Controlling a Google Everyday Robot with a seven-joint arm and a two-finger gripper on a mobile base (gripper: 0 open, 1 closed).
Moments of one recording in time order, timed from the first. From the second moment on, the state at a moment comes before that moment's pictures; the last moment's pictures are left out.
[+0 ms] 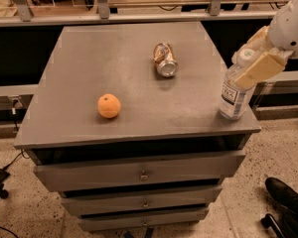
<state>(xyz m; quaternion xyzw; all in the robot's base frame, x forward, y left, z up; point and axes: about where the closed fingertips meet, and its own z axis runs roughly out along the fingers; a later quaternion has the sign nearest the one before) 0.497 -0.203 0.968 -0.58 0.77 0.10 0.26</state>
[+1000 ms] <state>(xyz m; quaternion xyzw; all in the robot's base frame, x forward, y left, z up) 0.500 -0.203 0.982 -0.56 0.77 0.14 0.28</state>
